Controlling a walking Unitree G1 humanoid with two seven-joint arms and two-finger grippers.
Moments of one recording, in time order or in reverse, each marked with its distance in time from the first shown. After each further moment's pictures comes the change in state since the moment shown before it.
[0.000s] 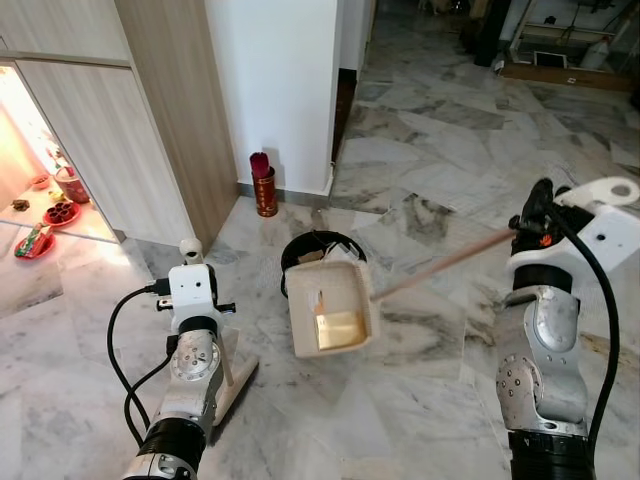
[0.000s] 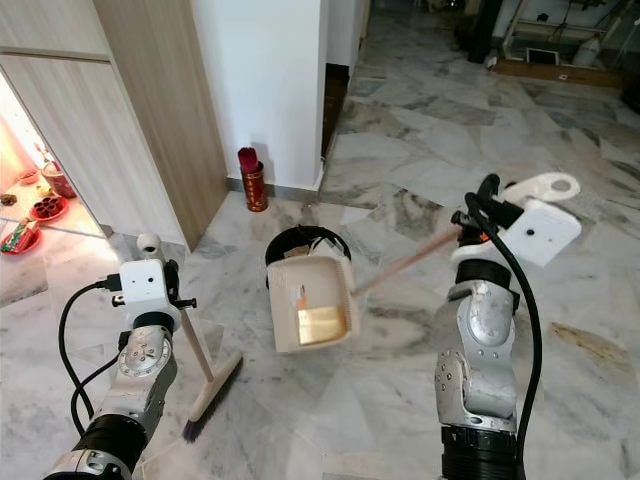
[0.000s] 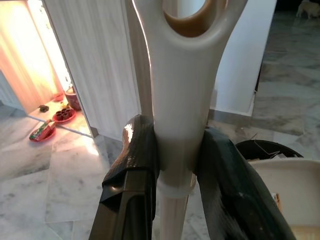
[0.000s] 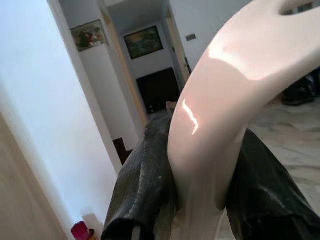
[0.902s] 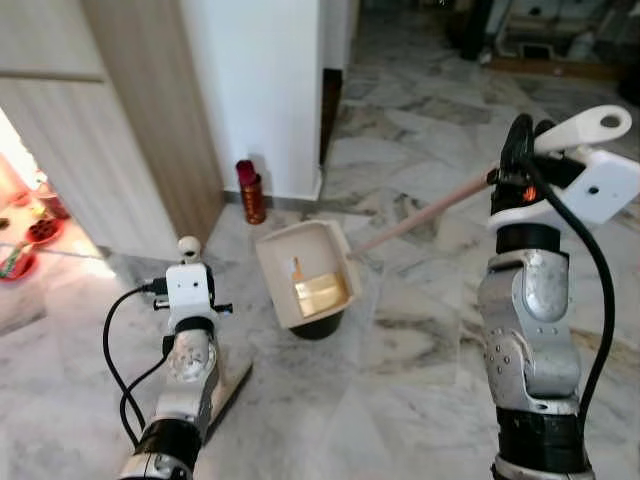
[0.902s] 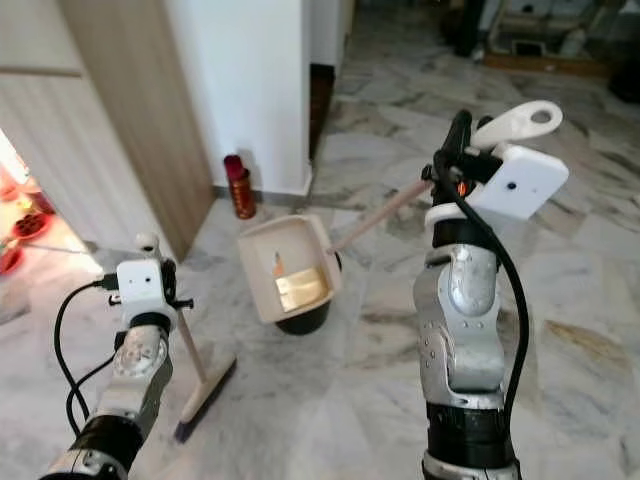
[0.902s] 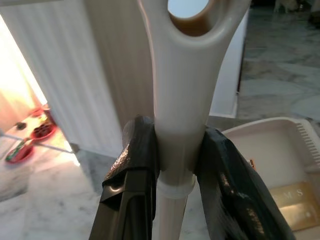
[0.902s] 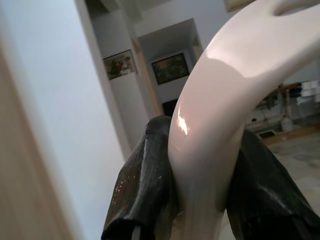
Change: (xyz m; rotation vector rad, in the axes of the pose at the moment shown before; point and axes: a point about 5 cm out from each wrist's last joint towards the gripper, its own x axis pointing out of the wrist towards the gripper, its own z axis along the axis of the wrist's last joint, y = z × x) left arm 0.001 0.000 0.001 0.015 -0.005 -0.022; right arm 0.007 0.040 0.036 0.045 -0.123 0.162
